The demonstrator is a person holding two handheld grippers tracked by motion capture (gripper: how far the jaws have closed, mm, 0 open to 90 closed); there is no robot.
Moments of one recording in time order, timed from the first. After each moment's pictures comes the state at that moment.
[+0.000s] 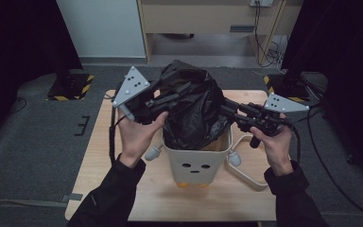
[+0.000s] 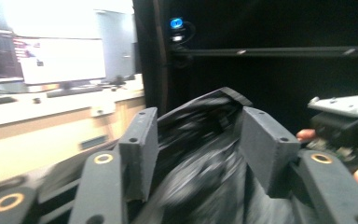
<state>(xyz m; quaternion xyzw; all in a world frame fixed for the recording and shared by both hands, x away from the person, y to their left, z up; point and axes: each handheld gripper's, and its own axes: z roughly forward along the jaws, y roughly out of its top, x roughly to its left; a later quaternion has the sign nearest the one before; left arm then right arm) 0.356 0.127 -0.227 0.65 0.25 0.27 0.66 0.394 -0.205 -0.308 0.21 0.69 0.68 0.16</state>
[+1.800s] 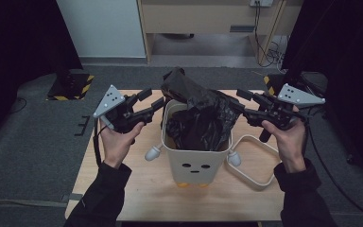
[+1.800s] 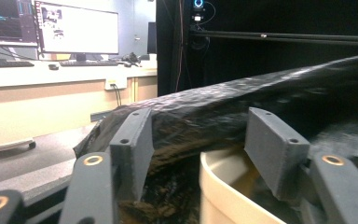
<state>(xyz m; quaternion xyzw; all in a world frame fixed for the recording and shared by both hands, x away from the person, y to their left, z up) 0.388 0.178 -0.294 0.65 0.29 0.25 0.65 0.399 -0.226 -0.285 0.23 0.68 0.68 0.18</state>
